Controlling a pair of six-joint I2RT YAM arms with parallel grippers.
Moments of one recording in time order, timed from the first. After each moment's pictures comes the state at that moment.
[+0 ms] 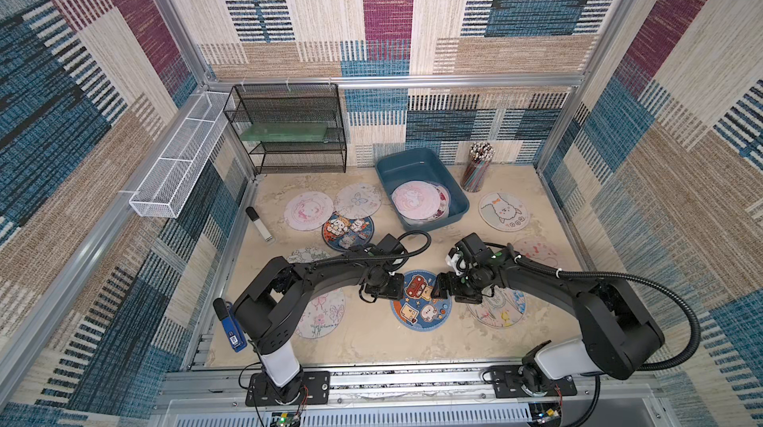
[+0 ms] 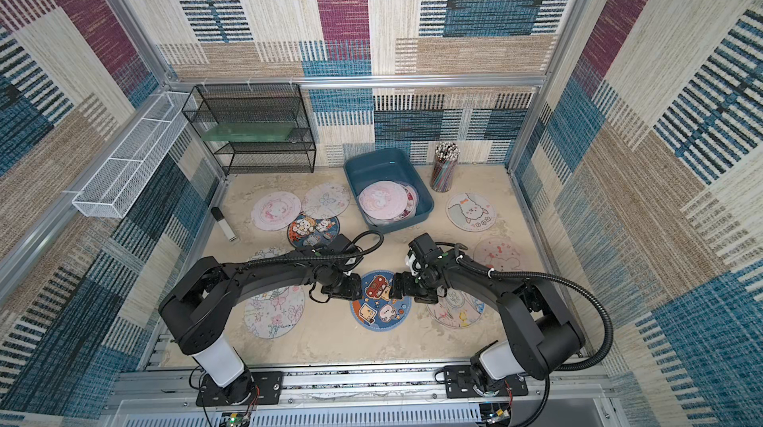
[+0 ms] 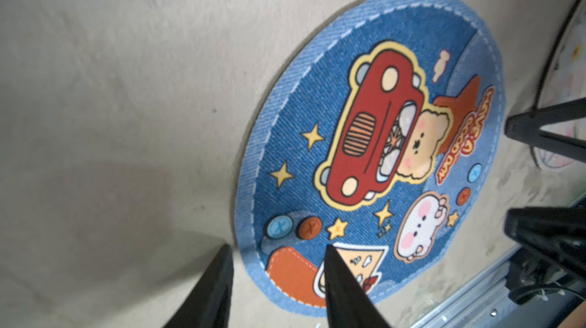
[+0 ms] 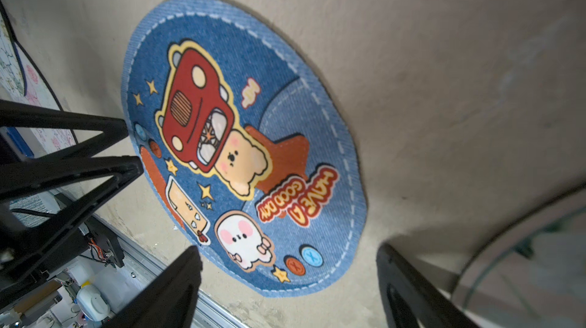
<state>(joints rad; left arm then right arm) -0.78 1.73 1.01 -0.55 0.24 -0.52 0.51 1.47 0.74 -0.58 -0.40 0.53</state>
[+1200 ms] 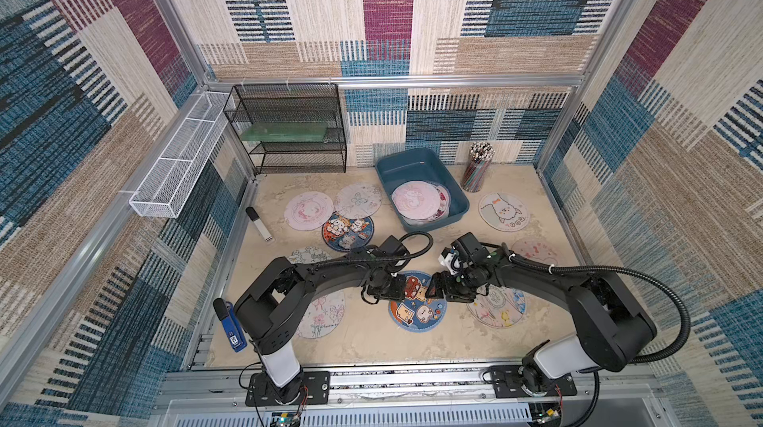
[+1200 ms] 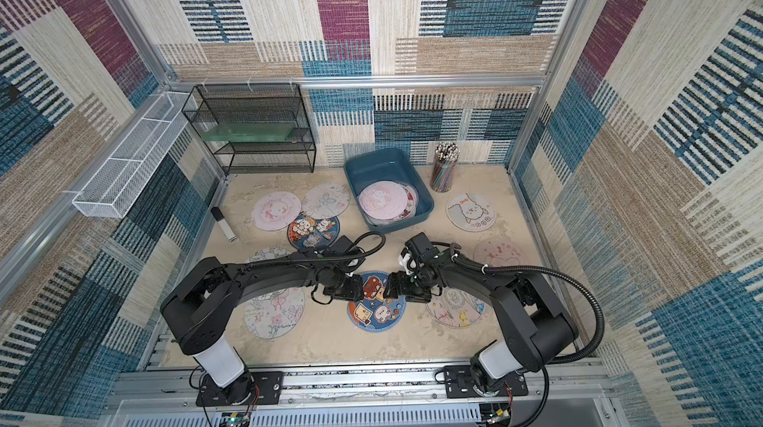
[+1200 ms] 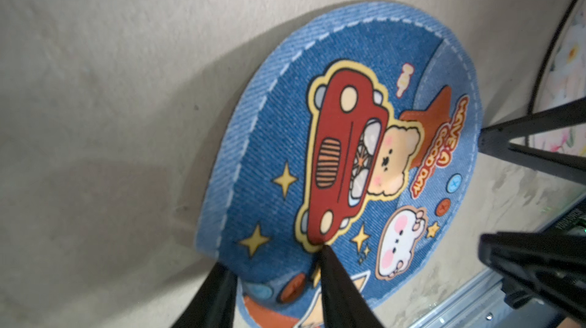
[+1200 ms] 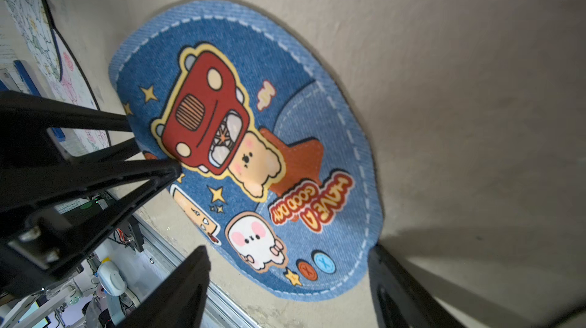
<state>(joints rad) -0.80 1.74 1.01 -0.54 0.24 -0.55 0.53 1.52 0.74 -0.52 -0.48 0.52</state>
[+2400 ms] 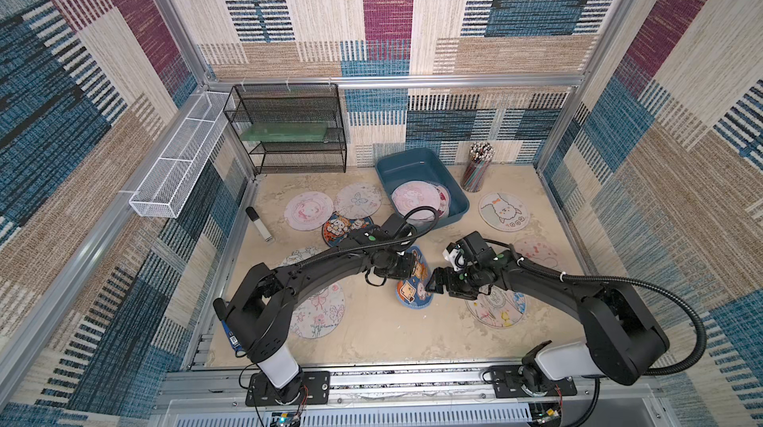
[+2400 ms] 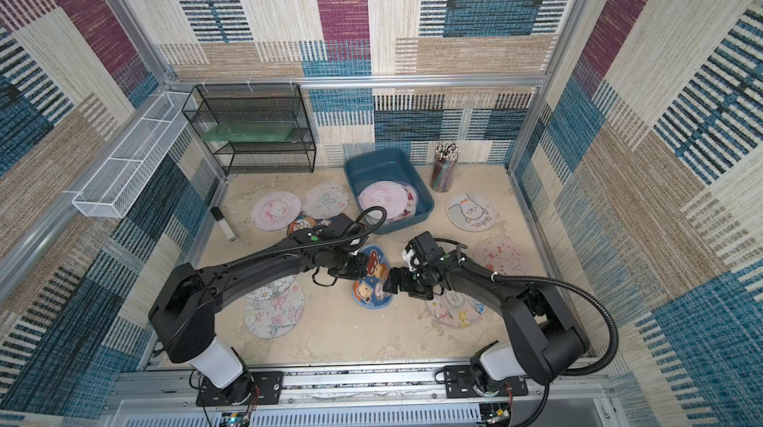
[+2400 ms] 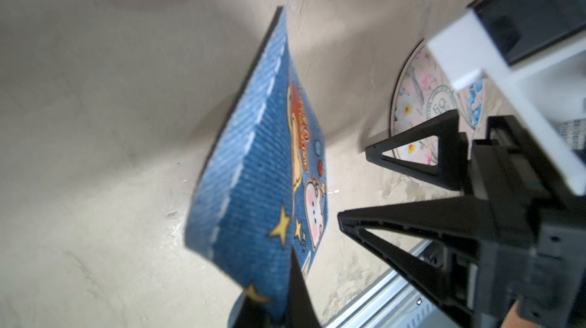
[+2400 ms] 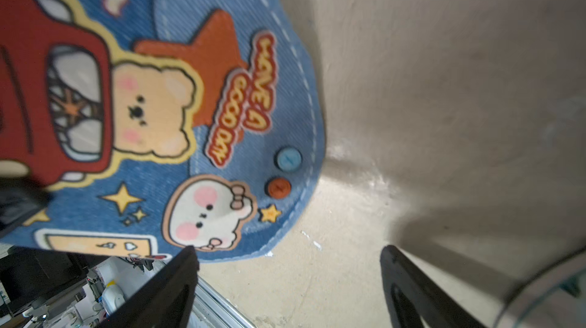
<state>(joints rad) -0.78 1.67 1.26 -0.69 0.21 -0.52 0.51 1.40 0.73 -0.48 -0.45 0.58</state>
